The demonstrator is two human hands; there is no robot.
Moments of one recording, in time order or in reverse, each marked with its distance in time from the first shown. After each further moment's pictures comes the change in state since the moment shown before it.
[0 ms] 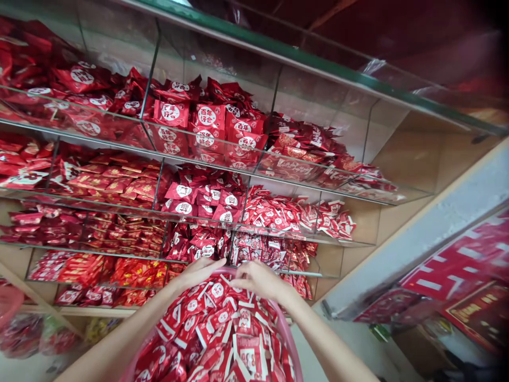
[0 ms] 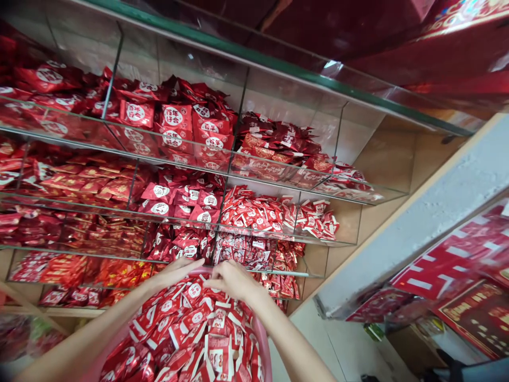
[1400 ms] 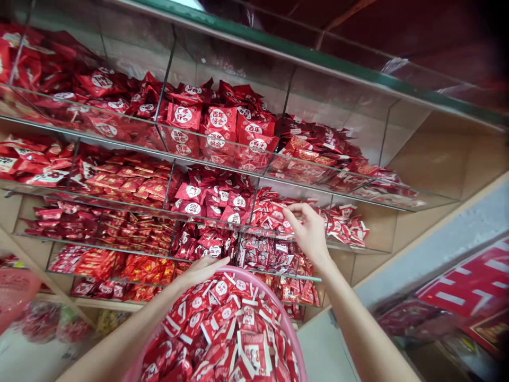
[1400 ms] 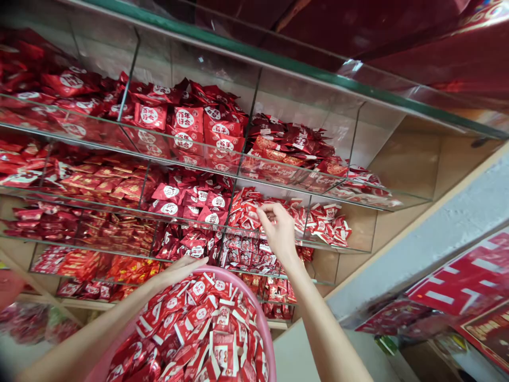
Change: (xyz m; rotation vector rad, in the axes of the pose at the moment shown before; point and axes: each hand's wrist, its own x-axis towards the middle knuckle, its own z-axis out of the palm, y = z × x) left_hand -0.003 -0.009 -0.007 -0.054 0.051 -0.095; right_hand 0.008 0.006 -0.103 0.090 0.932 -0.077
